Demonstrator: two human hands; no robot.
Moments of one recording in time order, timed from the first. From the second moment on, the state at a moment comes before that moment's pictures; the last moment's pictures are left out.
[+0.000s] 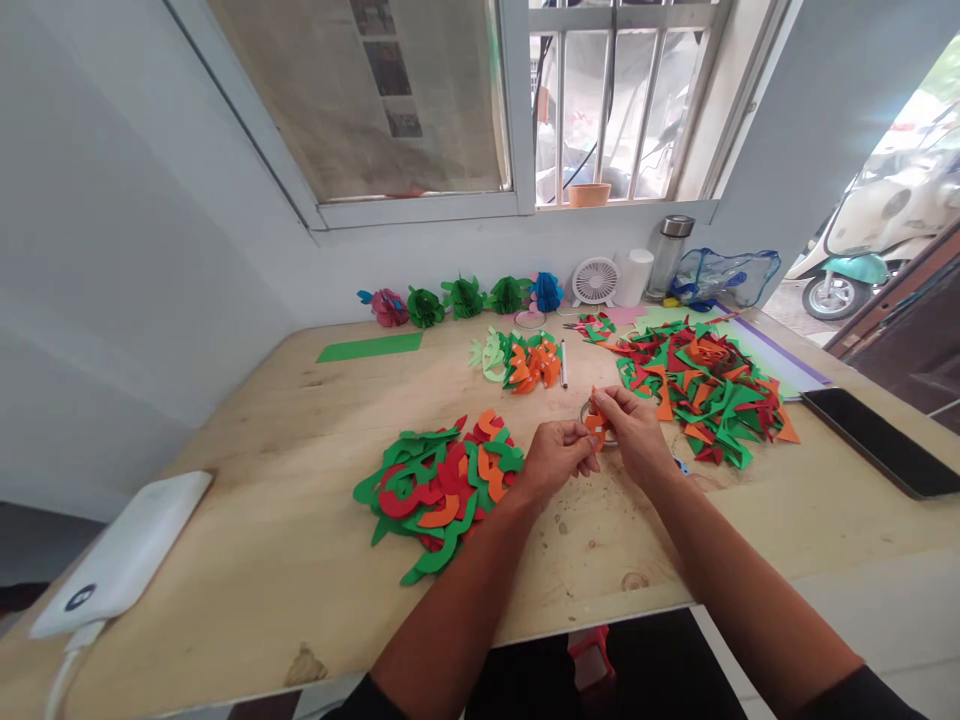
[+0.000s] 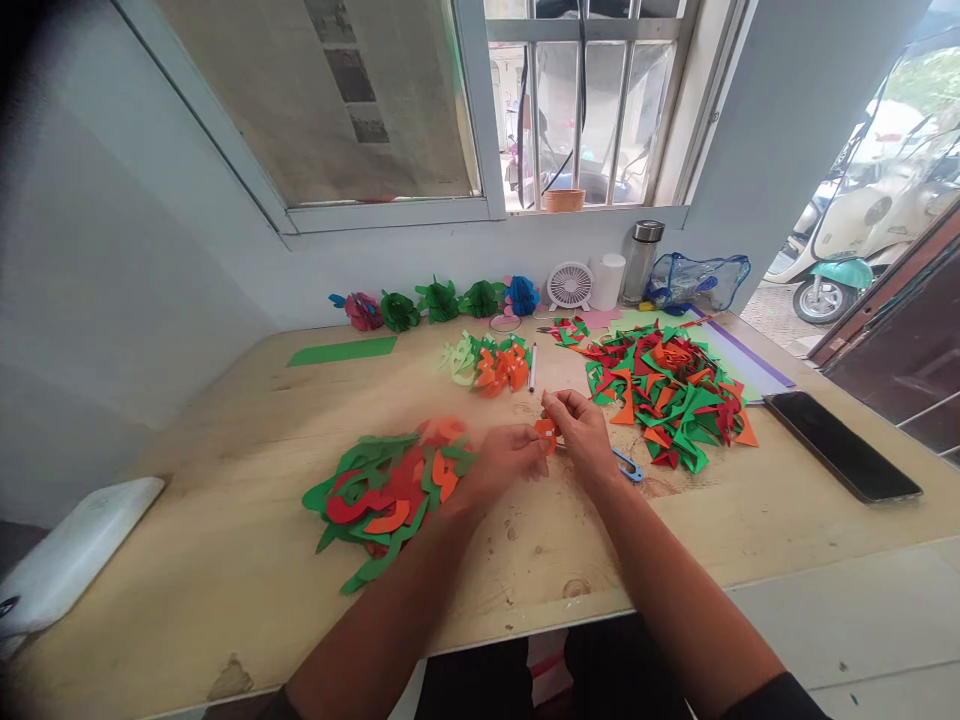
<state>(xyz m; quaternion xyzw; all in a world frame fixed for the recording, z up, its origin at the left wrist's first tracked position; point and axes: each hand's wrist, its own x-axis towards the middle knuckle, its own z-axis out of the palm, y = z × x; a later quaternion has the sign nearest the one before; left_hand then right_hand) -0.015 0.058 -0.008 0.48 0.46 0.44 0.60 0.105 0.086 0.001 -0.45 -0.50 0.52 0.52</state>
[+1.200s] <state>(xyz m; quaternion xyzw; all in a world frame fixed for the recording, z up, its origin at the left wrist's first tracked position) -0.015 0.065 -0.019 0.44 0.52 0.60 0.43 0.116 0.102 -0.007 -0.51 -0.54 0.45 0.50</state>
